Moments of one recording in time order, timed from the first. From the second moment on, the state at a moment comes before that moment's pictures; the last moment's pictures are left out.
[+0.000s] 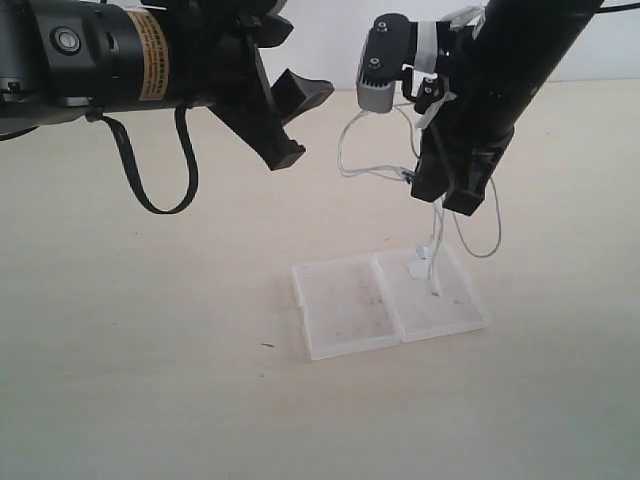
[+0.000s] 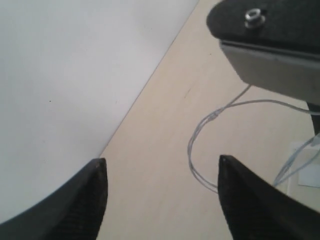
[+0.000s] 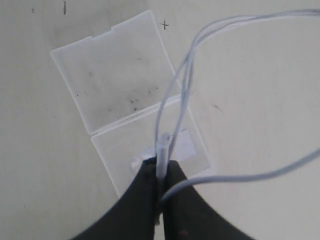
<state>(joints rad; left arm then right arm) -0.53 1.56 -1.01 0.97 -0.12 -0.42 0.44 1.72 -1.34 0.21 1.08 -0.97</state>
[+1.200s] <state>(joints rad) -0.36 1.04 -0.31 0.63 -0.64 -0.40 0.46 1.72 -1.13 0.13 0.81 -0.97</state>
